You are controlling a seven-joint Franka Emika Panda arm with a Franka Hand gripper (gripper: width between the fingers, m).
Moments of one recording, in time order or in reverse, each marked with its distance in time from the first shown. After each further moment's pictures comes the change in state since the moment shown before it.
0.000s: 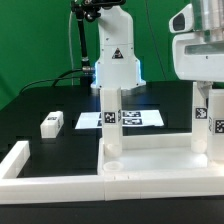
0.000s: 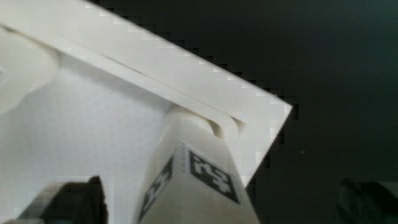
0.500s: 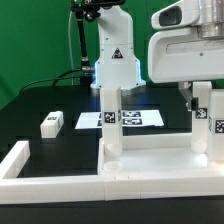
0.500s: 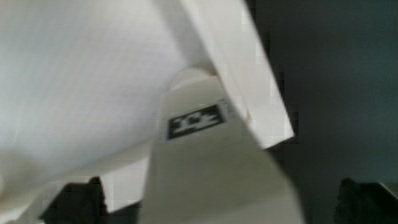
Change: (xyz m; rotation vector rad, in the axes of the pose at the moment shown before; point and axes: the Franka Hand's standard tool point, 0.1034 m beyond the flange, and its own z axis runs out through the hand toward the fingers) arm 0.013 0.006 -0.006 -0.028 0.020 -0.624
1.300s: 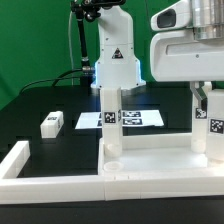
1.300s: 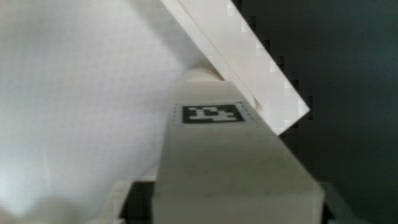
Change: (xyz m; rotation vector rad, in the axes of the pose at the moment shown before) arm 0.001 0.002 0.002 -0.010 -0.011 0.523
